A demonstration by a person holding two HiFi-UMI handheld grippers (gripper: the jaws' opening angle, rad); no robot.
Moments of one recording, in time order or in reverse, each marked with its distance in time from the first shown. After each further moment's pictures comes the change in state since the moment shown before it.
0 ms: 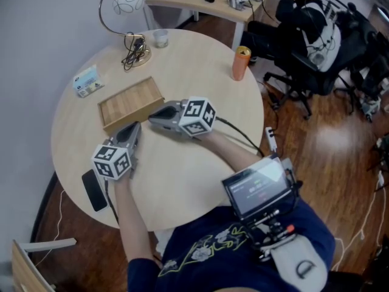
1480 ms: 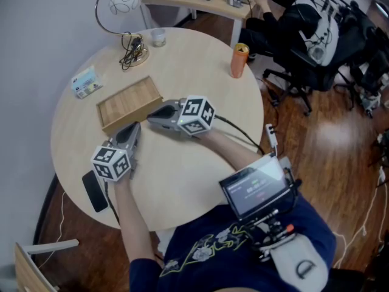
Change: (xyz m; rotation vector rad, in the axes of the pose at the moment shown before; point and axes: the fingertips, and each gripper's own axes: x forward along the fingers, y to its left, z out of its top) left arm 0.000 -0.006 0.002 0.012 -0.007 -0.024; right arm -0.002 0.000 0.001 0.001 0.003 -0.001
